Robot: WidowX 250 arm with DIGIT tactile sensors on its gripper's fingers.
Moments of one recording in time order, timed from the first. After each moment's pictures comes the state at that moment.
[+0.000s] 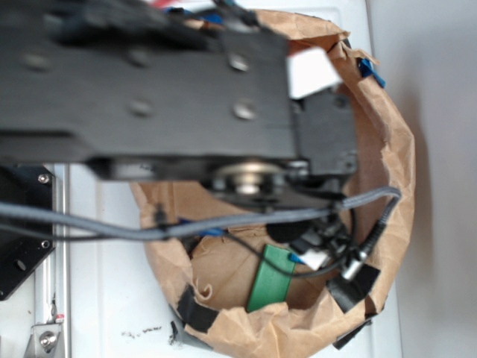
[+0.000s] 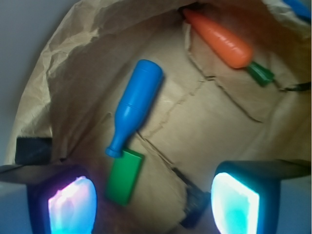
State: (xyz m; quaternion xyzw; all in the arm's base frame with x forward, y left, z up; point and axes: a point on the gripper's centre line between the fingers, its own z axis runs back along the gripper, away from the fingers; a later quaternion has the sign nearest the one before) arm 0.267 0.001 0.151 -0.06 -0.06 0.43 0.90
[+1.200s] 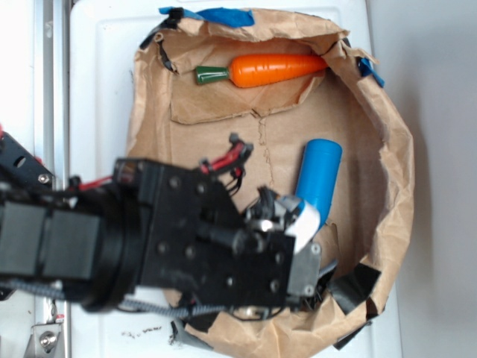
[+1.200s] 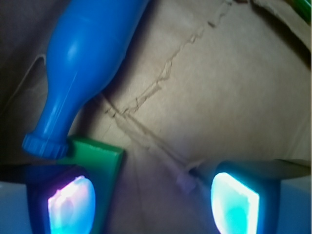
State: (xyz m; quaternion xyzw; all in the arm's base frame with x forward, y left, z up) arm 0.258 -0.038 0.057 0.00 -0.03 0.48 0.88
